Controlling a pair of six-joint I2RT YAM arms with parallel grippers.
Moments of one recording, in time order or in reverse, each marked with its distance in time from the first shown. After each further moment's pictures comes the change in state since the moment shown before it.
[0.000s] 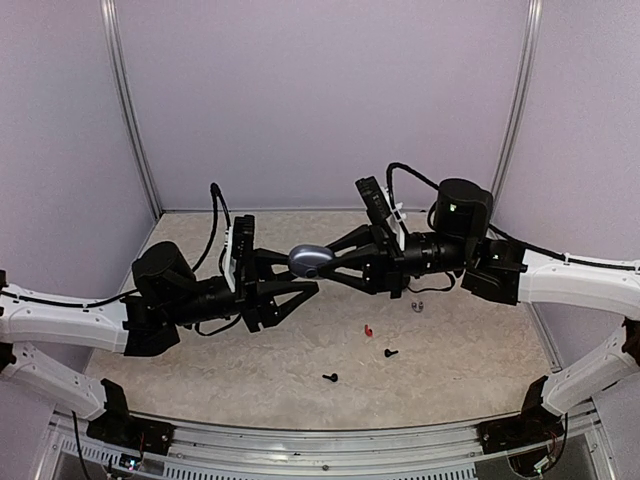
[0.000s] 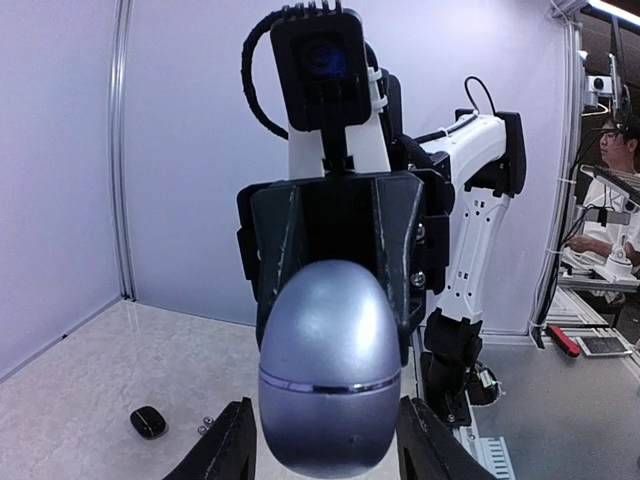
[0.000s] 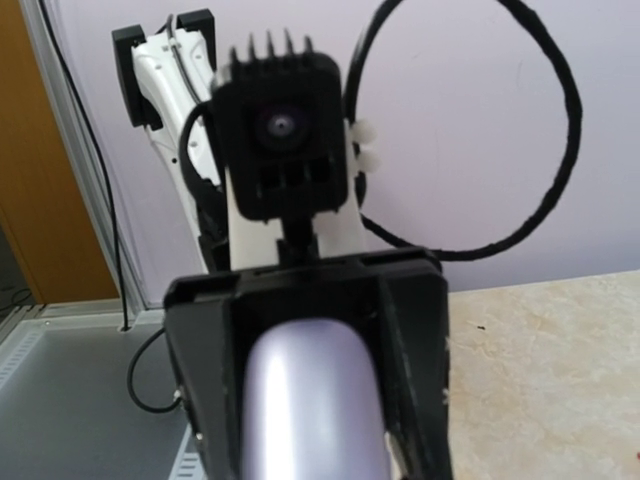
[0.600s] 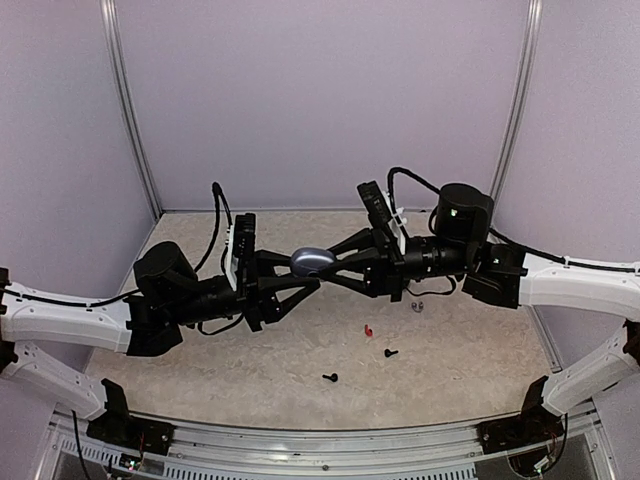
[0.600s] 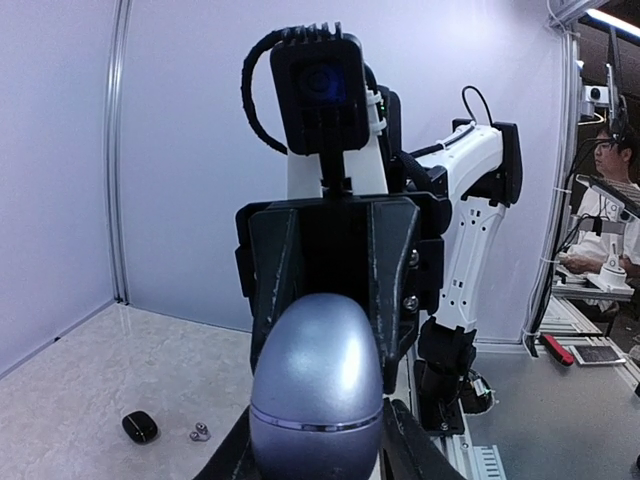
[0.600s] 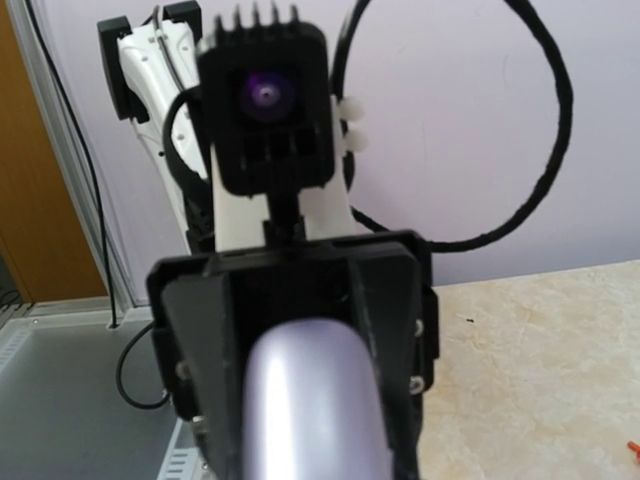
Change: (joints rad) left arm -0.003 0.022 0.005 0.038 0.007 -0.017; right arm 0.000 -0.011 -0.033 0.016 0.026 -0.005
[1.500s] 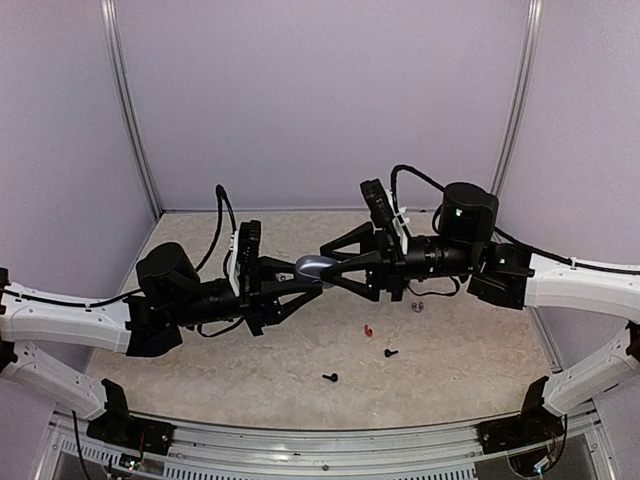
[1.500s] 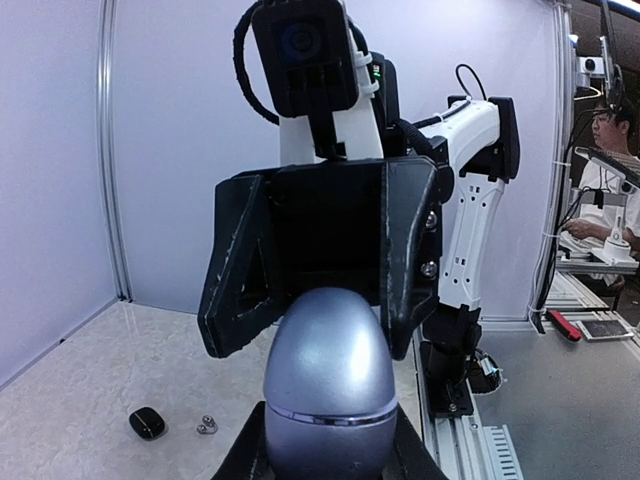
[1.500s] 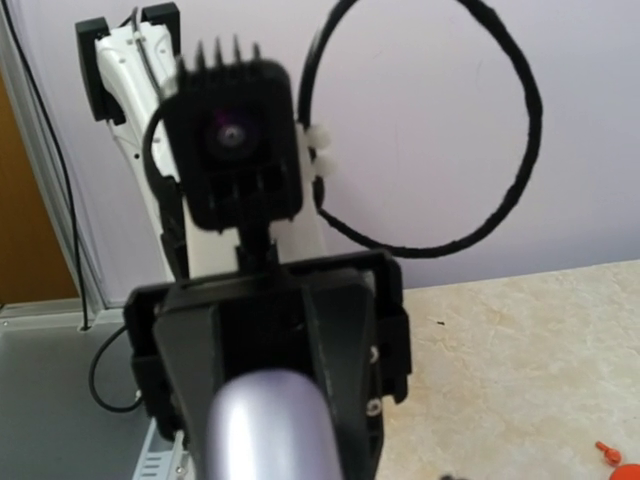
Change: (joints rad) left arm -0.011 -0.003 0.003 -0.042 0.013 0.063; right arm 0.007 -0.027 0.002 -0.035 0.071 -0.034
